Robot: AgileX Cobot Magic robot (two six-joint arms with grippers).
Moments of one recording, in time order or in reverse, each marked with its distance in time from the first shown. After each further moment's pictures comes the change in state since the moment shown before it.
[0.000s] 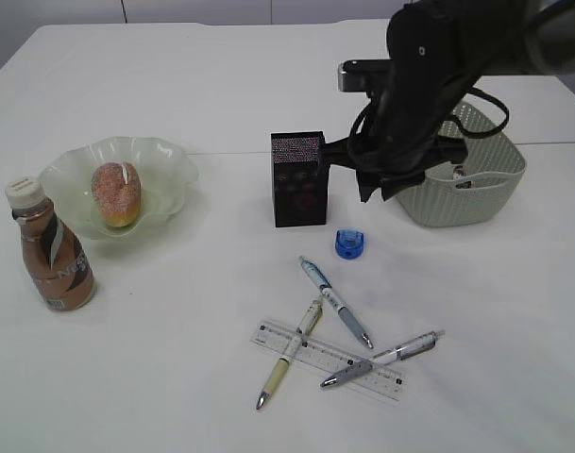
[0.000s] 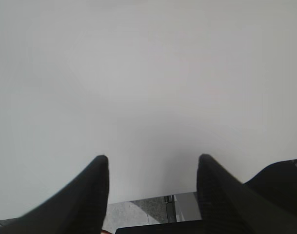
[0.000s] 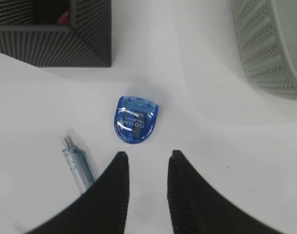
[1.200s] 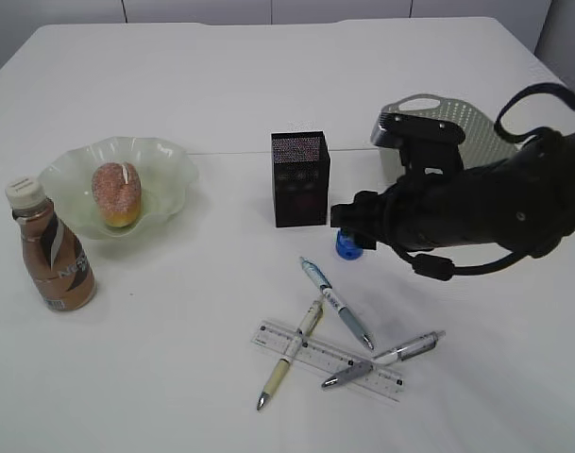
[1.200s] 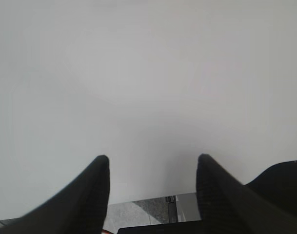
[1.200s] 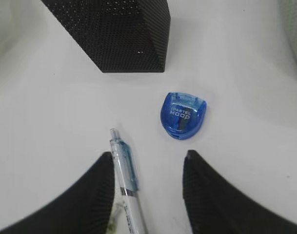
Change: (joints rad) left arm 0.000 0.000 0.000 0.006 0.000 0.000; right arm 0.004 -0.215 0.641 -0.051 -0.853 0.105
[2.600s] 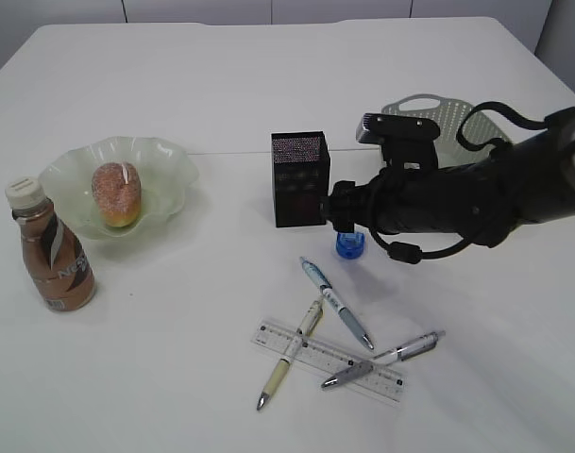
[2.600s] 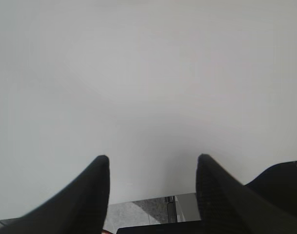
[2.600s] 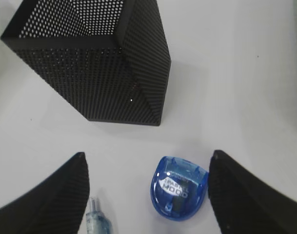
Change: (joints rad) left arm 0.000 0.000 0.000 0.000 0.000 -0.003; right arm -0.047 0.188 -0.117 0.048 -0.162 -0.135
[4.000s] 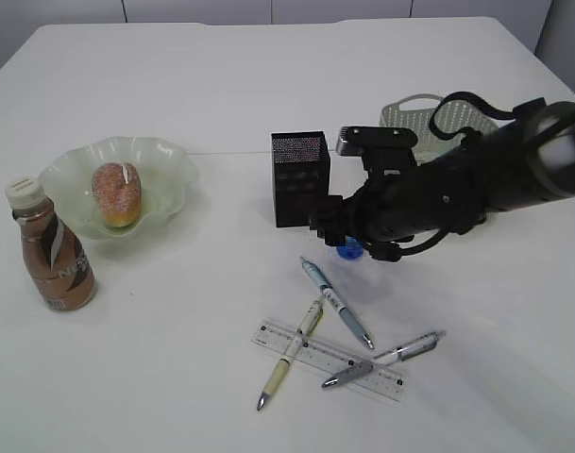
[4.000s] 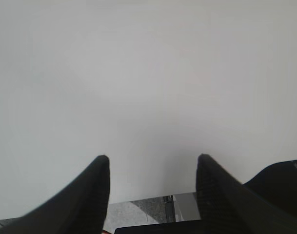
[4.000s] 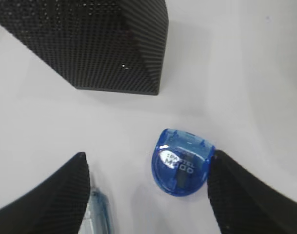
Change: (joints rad) left arm 0.000 0.000 0.000 -0.006 0.000 0.000; right arm 0.026 0.048 -0.103 -0.003 0.213 0.000
